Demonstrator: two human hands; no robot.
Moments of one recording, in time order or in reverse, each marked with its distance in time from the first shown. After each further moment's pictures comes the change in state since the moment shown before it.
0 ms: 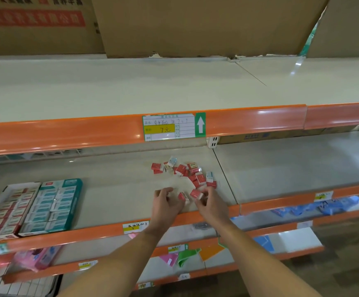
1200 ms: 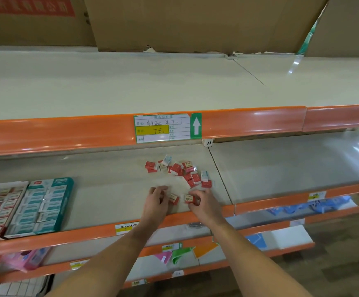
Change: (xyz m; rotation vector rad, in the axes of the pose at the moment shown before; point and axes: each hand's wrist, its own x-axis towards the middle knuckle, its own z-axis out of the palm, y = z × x) left_hand 0.018 -0.011 -0.003 0.119 -0.033 0.086; right_hand 0.005 -0.001 -0.003 -0.088 -0.085 -0.021
